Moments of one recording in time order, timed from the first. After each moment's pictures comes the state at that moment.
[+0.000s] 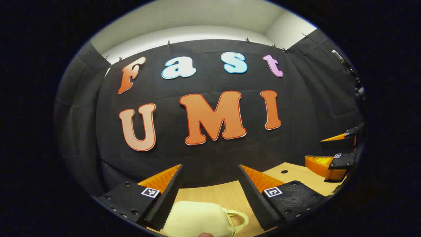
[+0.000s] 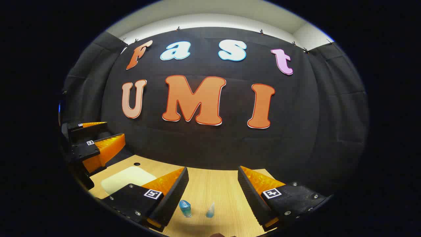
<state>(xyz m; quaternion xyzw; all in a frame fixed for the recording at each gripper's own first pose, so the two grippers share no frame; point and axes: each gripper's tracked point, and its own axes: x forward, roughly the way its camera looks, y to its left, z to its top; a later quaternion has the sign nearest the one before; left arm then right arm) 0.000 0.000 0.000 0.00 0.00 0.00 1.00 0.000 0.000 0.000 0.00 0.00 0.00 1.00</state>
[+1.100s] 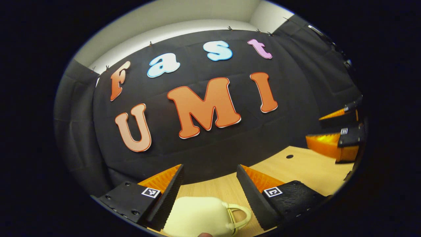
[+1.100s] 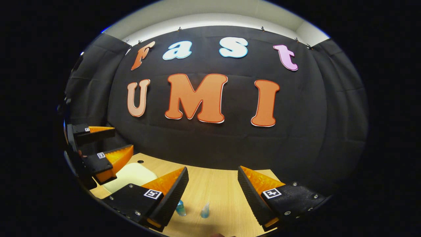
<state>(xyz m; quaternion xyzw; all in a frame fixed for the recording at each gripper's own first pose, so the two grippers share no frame) 0.014 -0.054 -0.047 0.10 0.06 0.01 0.99 0.020 -0.043 -0.017 0.00 0.00 0.04 1.00</state>
